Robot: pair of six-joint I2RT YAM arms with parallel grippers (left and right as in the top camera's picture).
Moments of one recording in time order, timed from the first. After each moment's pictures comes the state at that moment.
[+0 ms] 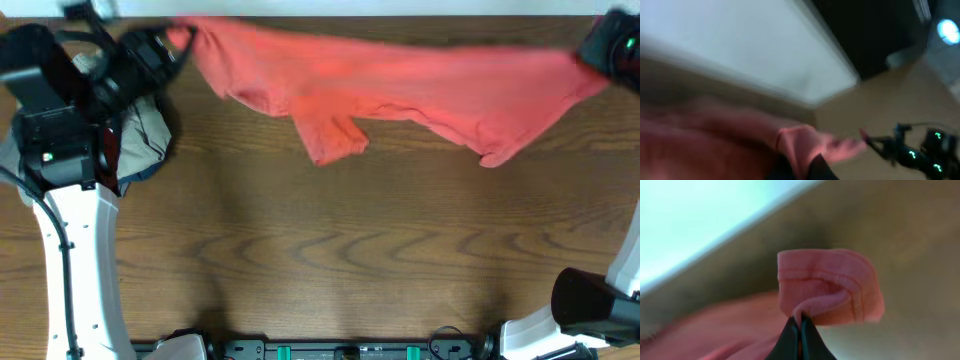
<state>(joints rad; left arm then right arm) 0.22 1.36 1.38 -0.39 0.99 -0.77 -0.23 1.74 2.17 -1.37 -0.01 0.37</state>
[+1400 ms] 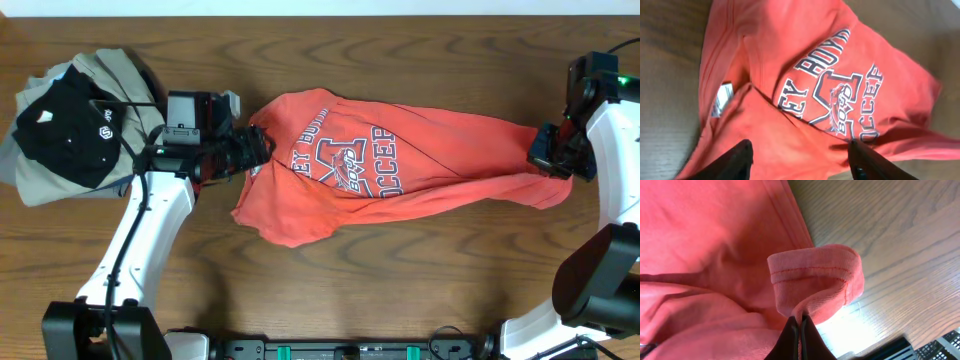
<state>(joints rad) -0.08 1.48 1.04 -0.58 0.44 -0.45 -0.24 1.78 1.55 -1.32 0.16 0.35</state>
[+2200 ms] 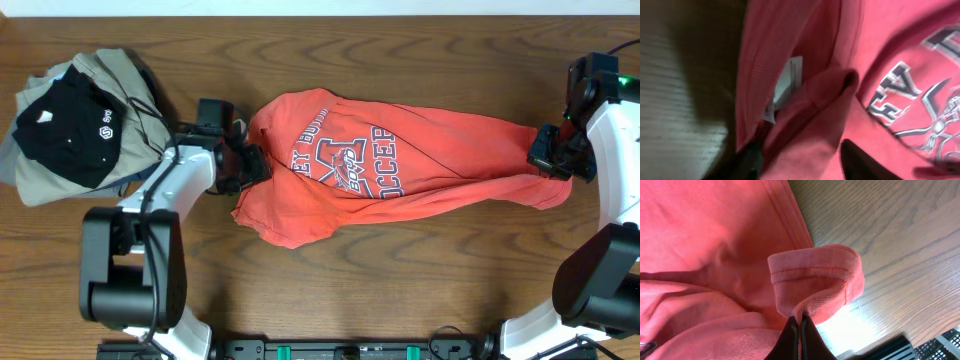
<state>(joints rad) -0.10 1.79 1.04 -0.57 0.32 -0.44 -0.24 1.78 1.55 -1.33 0.16 0.35</state>
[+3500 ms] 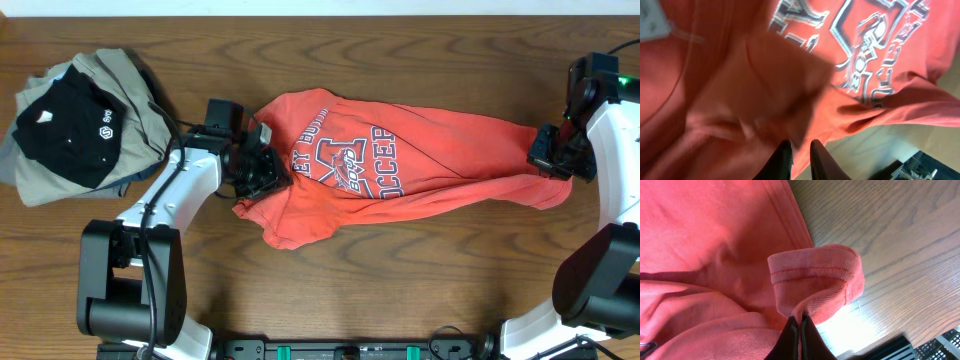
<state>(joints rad) -0.14 1.73 1.05 -0.67 0.60 -0.45 -0.24 1.78 1.55 -1.33 0.16 0.35</state>
